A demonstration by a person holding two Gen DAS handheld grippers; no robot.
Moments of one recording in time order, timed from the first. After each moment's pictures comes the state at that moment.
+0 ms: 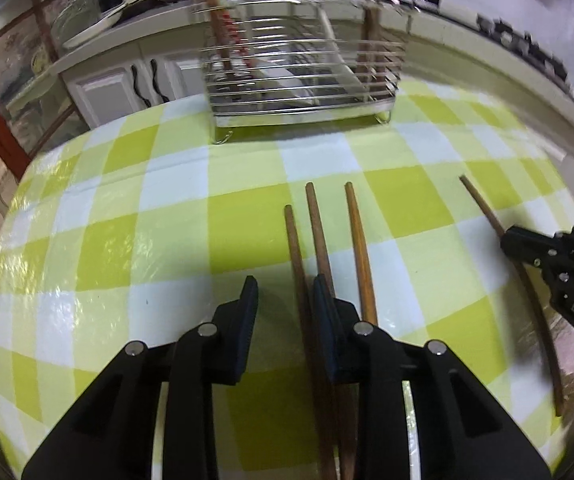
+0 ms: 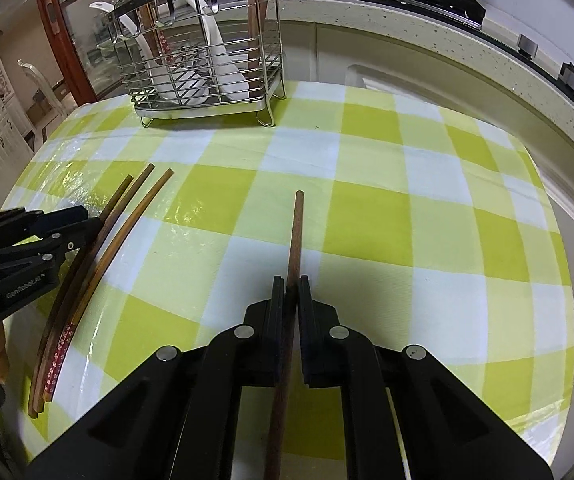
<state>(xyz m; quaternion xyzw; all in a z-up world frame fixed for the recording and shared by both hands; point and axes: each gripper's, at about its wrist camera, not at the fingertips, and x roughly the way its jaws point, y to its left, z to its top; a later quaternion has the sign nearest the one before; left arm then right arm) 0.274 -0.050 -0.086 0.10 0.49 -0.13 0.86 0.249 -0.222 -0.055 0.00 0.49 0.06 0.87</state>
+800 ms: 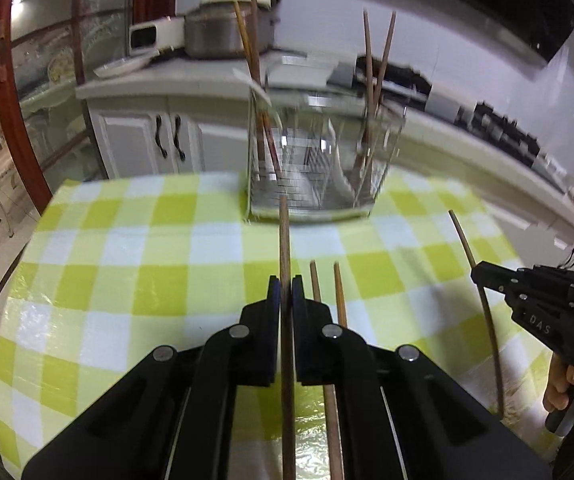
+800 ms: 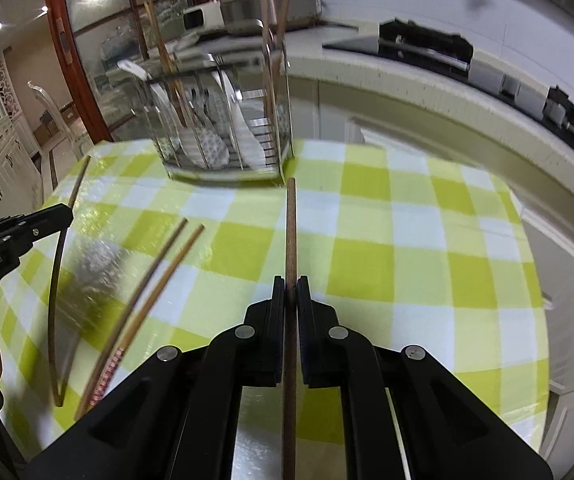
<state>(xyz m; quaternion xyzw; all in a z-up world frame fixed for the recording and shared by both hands) 0.237 0.000 0.001 0.01 0.38 -0.15 0.91 0.235 -0.219 0.006 0.02 0.44 0.07 0.90</state>
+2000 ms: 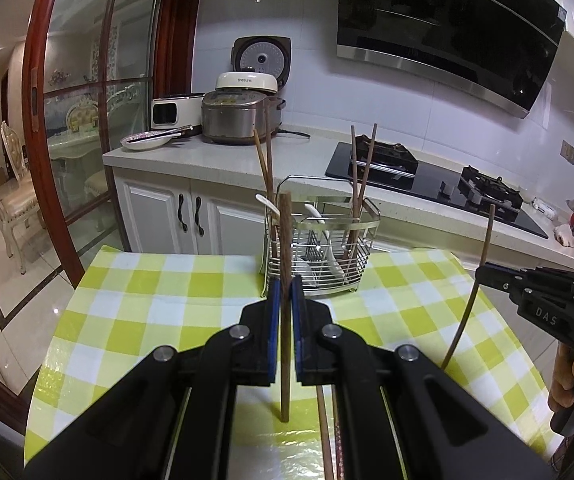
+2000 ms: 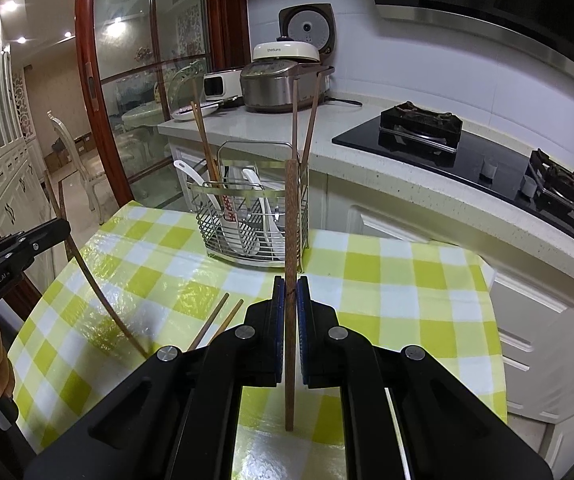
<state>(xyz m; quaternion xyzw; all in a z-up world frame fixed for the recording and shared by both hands) 0.184 0.020 0.081 0.00 0.27 -0.14 0.95 0.199 -0.210 0.100 0.01 0.34 0.07 0.94</state>
